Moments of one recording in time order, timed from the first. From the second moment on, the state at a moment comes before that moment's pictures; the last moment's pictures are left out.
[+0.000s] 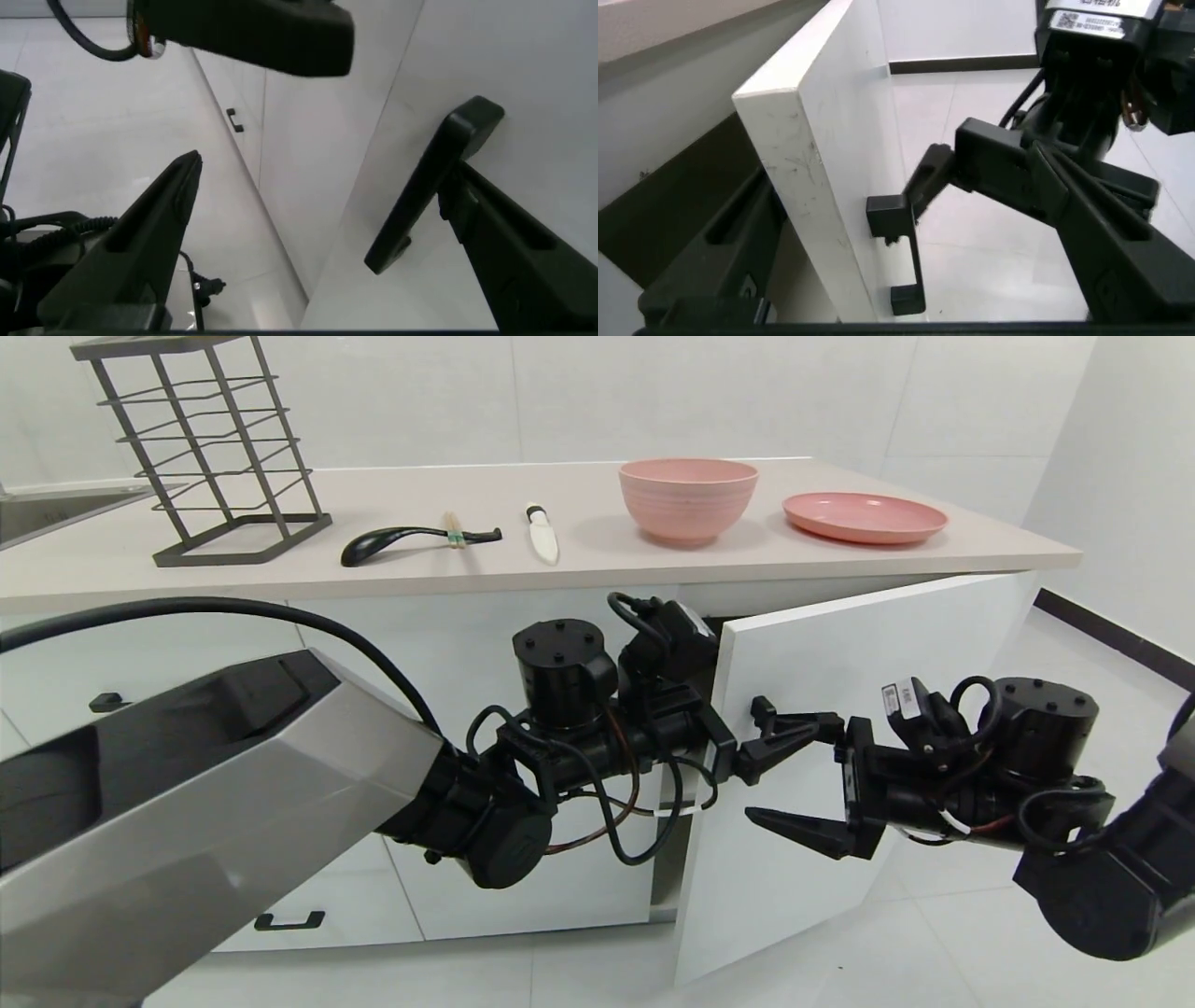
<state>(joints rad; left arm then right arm) -0.78 2.22 -1.21 -1.11 -0.51 0.13 0.25 2.01 -0.47 -1.38 0.97 -0.26</state>
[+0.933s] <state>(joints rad) -0.80 2.22 -1.23 -1.10 -0.41 0.13 0.18 1.74 -0.10 -1.41 0.95 -0.29</state>
